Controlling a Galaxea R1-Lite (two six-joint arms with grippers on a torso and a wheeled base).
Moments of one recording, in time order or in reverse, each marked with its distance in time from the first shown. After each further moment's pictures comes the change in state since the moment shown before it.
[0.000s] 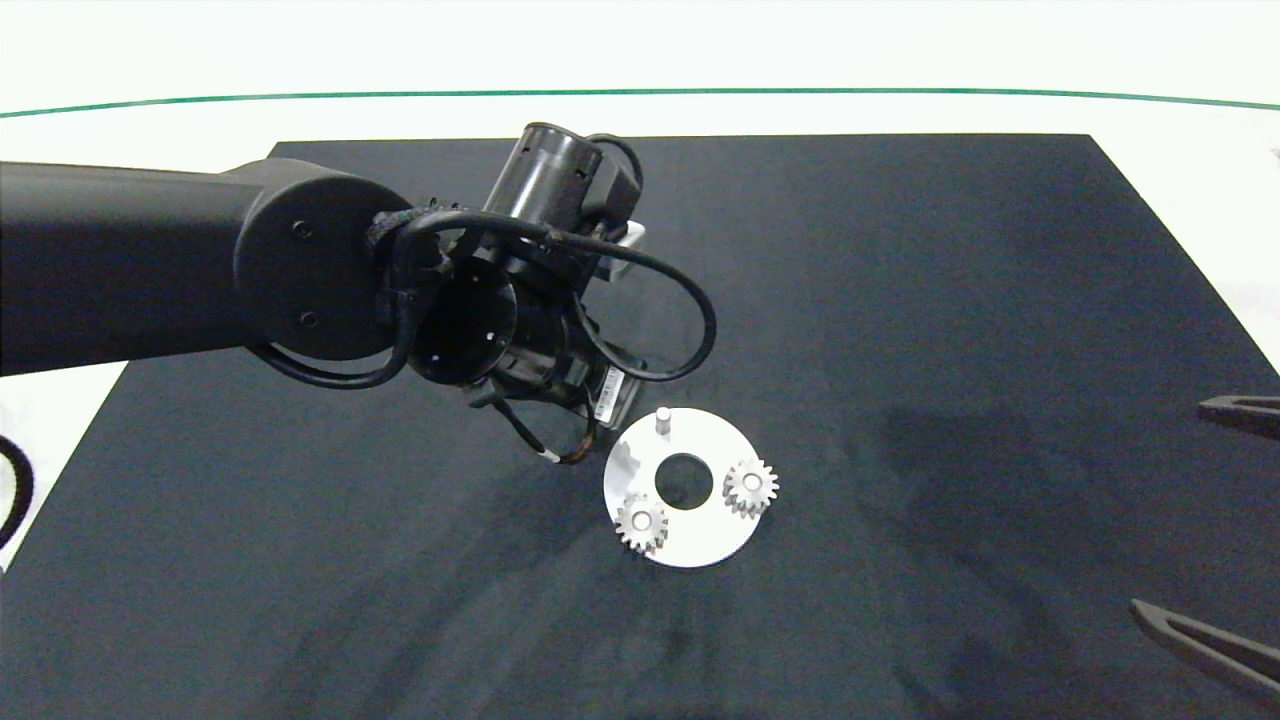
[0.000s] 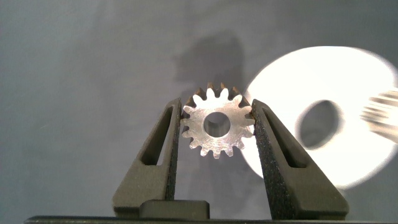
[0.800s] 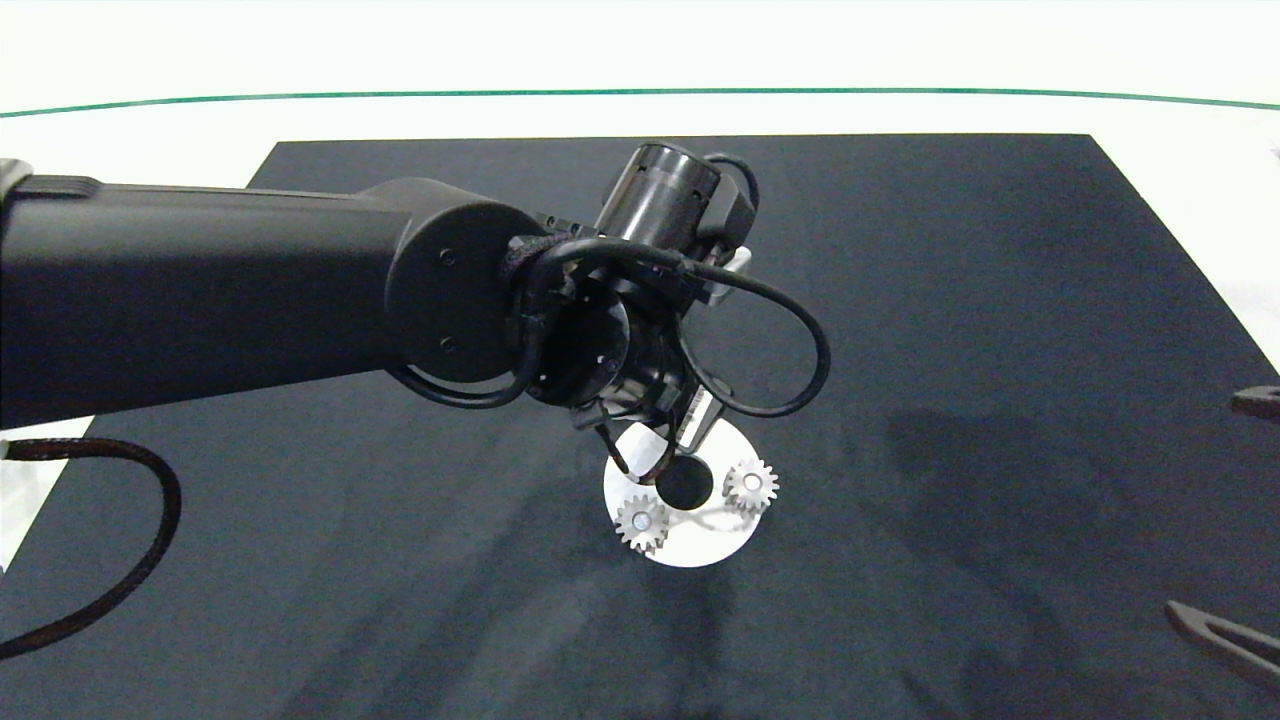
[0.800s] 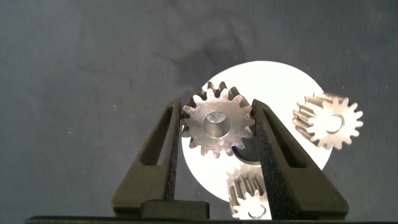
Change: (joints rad) left arm -0.098 0.109 -0.132 0.030 0.000 0.078; right arm 0.007 -0.027 -0.003 0.002 0.001 -0.012
